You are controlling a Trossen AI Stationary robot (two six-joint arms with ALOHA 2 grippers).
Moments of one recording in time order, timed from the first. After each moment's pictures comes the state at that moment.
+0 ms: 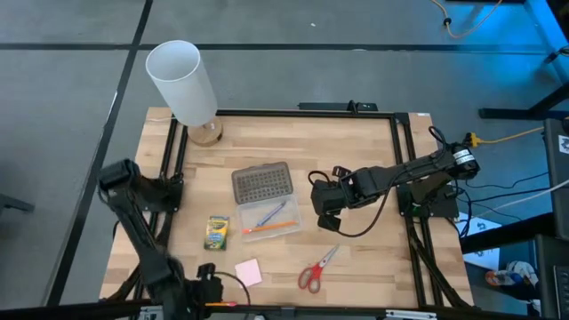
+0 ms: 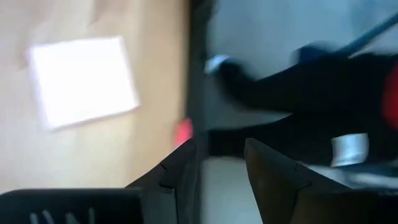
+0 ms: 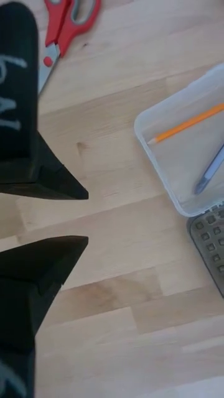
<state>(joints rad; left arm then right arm) -1.05 1.75 1.27 -0.54 -0.36 -1.11 0.28 1.64 1.45 -1.10 0.27 0.52</state>
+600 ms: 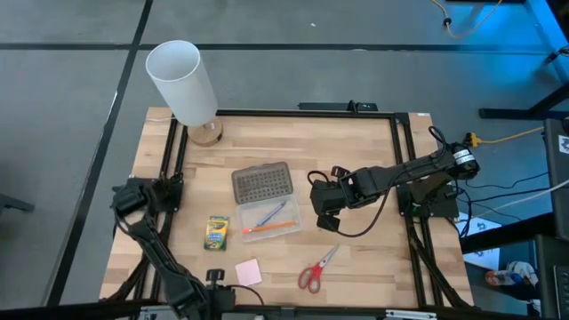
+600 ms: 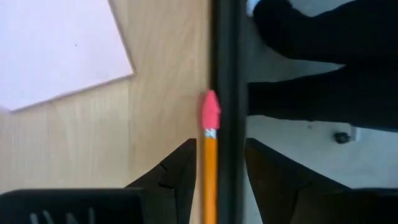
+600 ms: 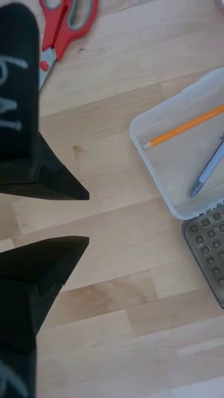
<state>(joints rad) -1.00 2.00 1.39 -0.63 -0.21 -1.04 0.28 1.64 1.45 -1.08 0.27 0.51</state>
